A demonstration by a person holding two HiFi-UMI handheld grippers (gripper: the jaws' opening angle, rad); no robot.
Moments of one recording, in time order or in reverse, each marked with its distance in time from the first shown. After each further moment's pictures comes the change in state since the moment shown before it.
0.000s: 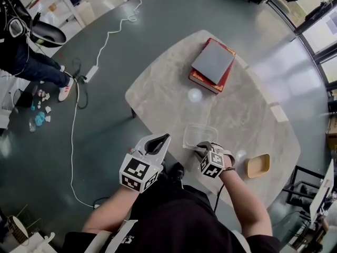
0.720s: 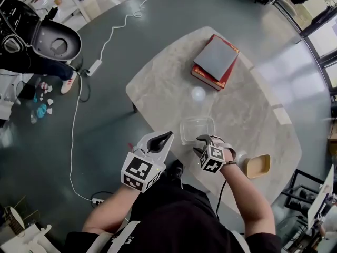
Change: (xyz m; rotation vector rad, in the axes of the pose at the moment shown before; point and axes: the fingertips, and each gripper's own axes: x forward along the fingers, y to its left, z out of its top) left arm 0.003 -0.019 0.000 0.026 -0.016 0.030; right arm -0.005 -0.007 0.006 -0.097 -0.008 0.044
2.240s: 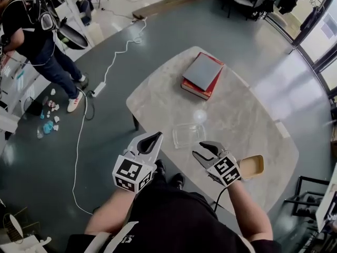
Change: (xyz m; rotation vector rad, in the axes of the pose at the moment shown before) left arm -0.043 -0.037 0.058 0.109 -0.120 0.097; right arm -0.171 -0.009 0.049 0.407 -0.543 -0.176
